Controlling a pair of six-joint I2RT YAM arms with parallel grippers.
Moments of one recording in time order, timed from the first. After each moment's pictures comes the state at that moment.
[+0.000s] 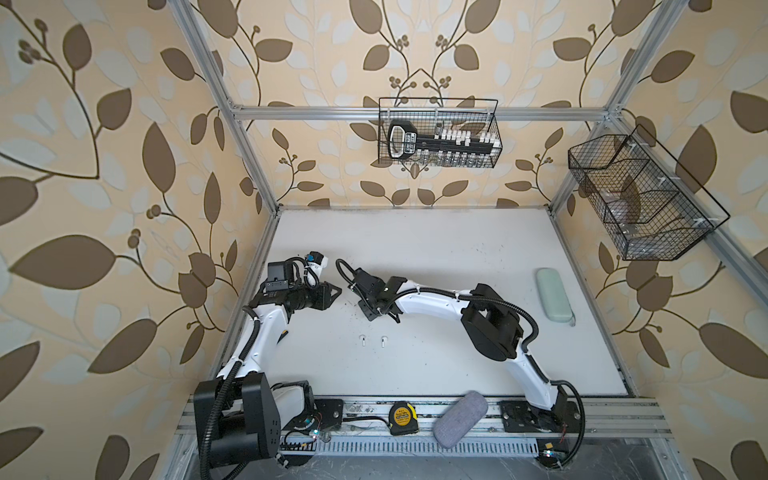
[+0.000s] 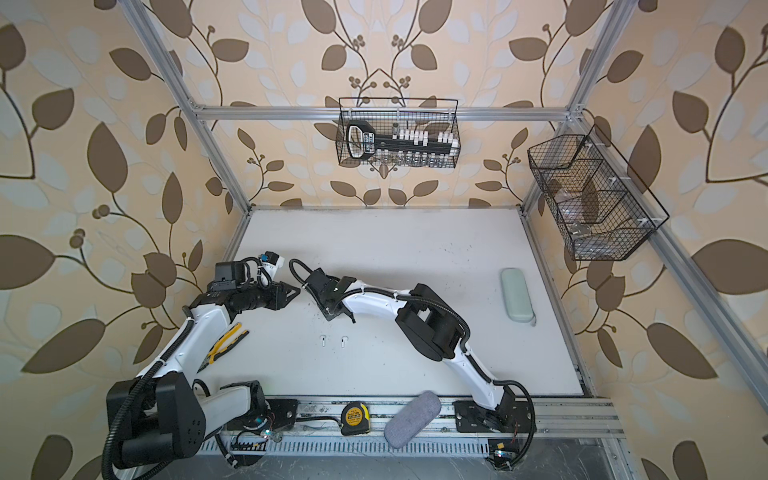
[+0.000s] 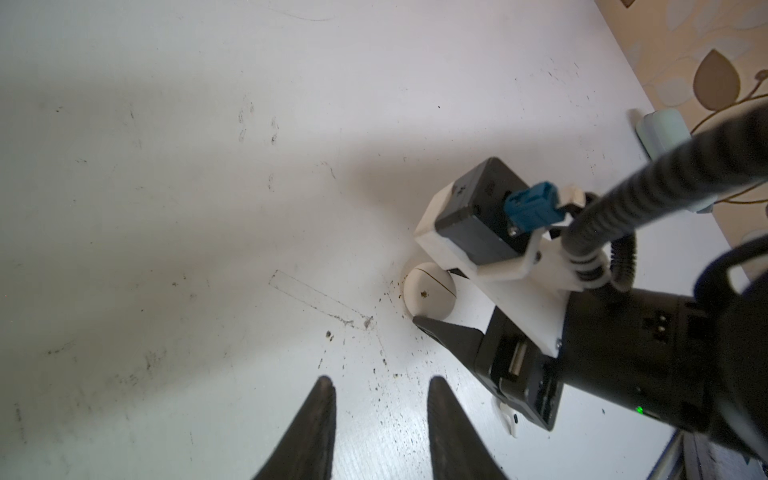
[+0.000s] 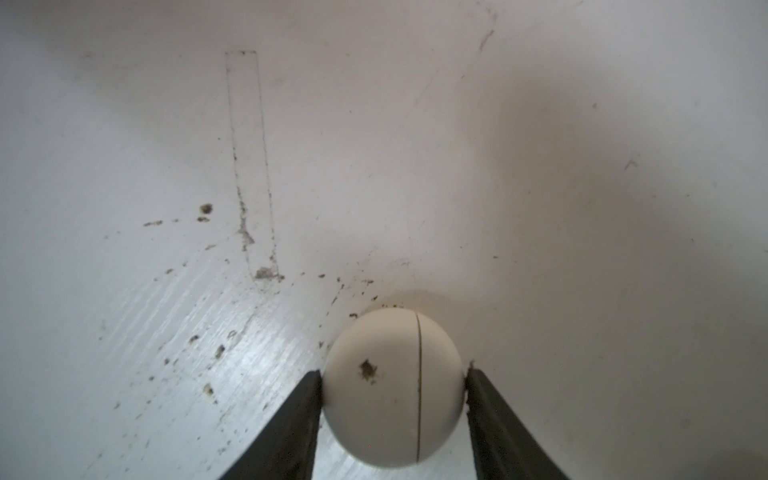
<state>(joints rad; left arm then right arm) 0.18 1.15 0.71 -0.48 0.66 0.18 1.00 2.30 1.80 -0.62 0.29 0.31</state>
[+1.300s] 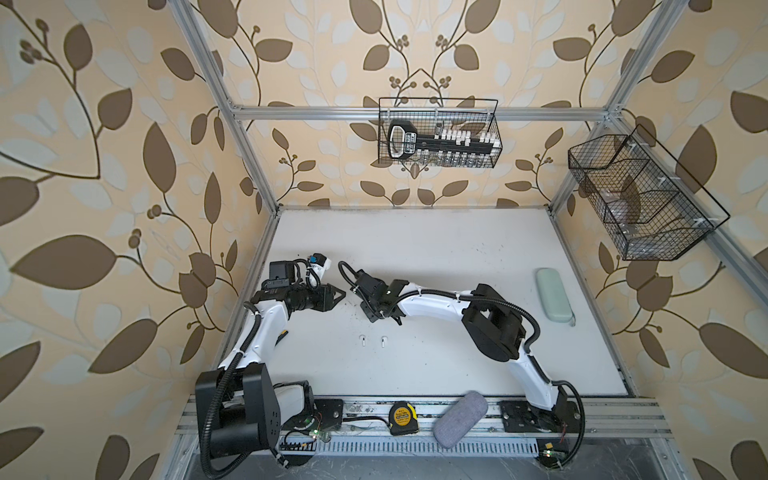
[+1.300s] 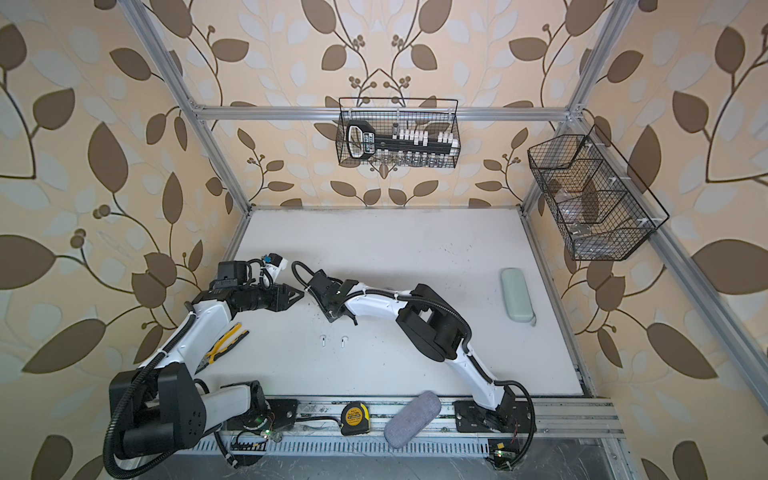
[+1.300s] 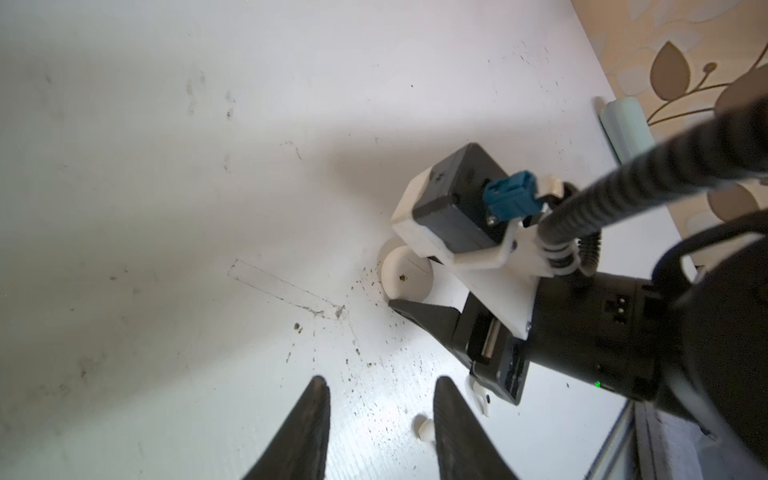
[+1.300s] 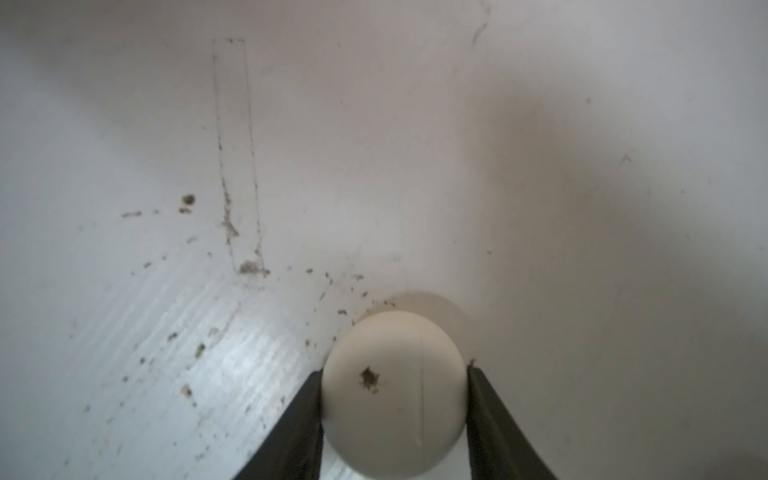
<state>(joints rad) 0.19 1.21 0.74 -0.56 0.75 0.22 1.00 2.24 1.68 -0.54 0.32 0.29</state>
